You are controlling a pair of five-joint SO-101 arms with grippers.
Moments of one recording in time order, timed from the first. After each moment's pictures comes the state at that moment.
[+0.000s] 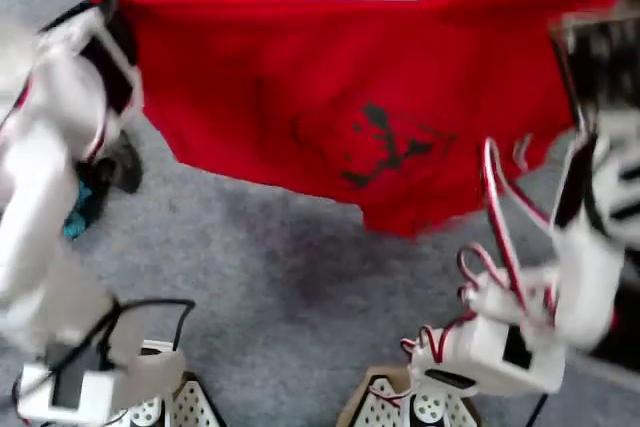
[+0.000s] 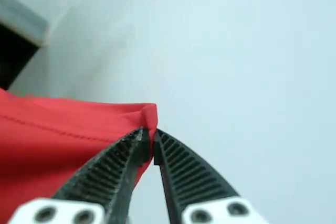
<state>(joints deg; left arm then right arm) 0.8 -13.7 -67.4 100.3 11.2 19.0 -1.9 -94.2 90.9 29.2</state>
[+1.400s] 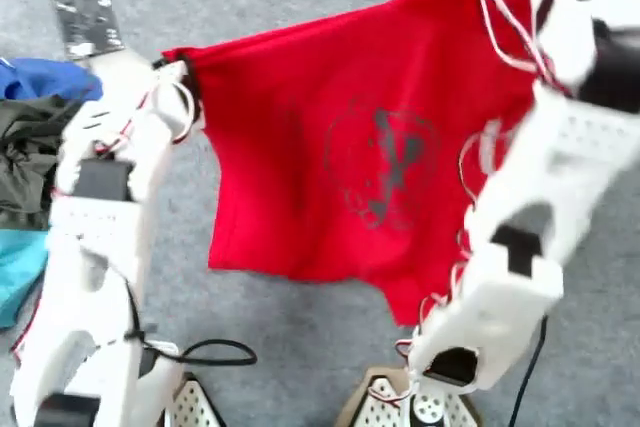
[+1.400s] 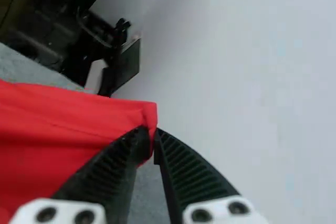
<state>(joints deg) 0.3 -32.0 30.5 33.2 7.2 13.5 24.9 -76.3 77.0 36.2</state>
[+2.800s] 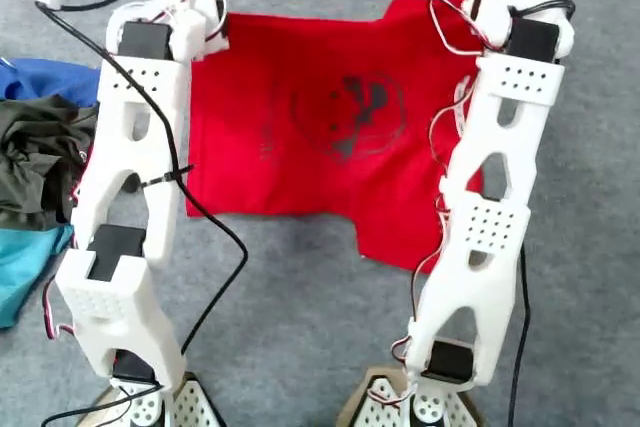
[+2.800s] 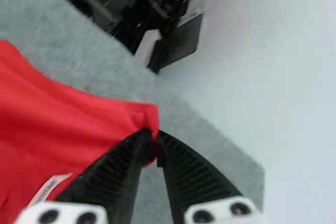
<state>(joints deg) 2.1 17.7 -29.8 58.5 0.7 9.1 55.3 -87.6 72.4 43.1</state>
